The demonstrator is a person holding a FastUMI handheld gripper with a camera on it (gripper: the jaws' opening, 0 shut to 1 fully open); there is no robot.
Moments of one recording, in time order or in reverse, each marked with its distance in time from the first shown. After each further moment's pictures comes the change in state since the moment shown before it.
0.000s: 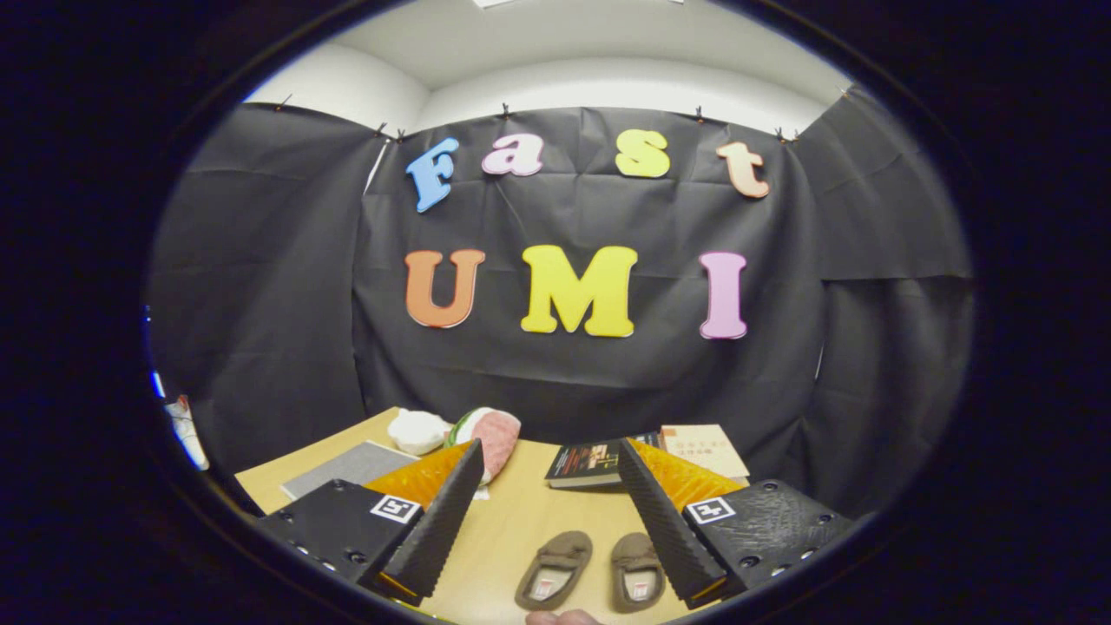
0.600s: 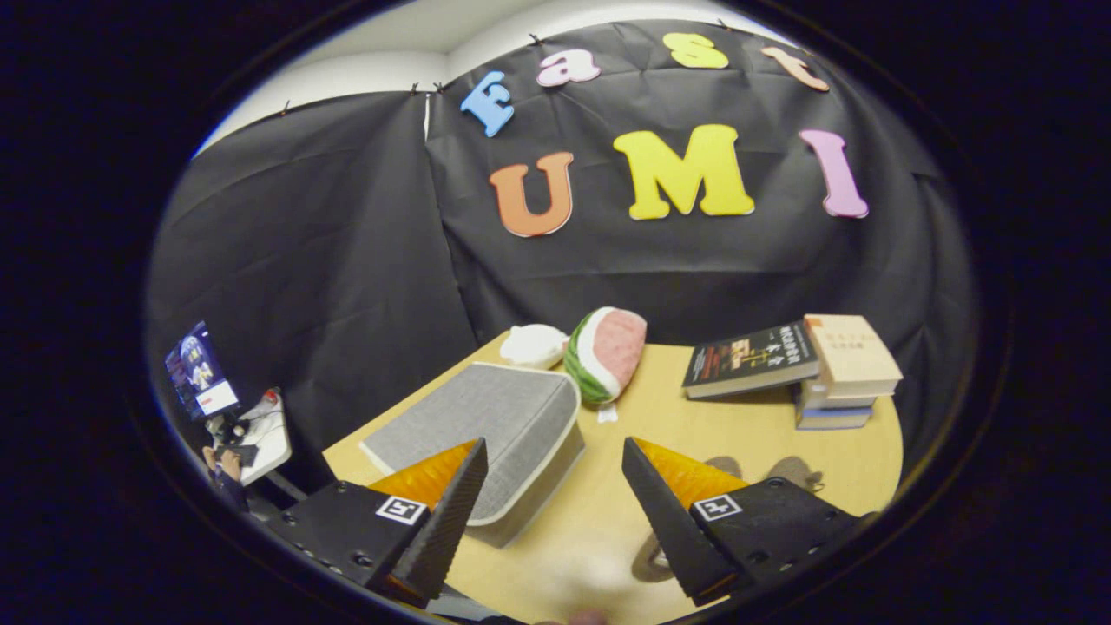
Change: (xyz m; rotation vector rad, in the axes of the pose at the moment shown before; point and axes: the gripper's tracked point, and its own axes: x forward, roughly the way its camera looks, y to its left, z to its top) arm 0.036 0.104 -0.124 0.140 0.337 0.407
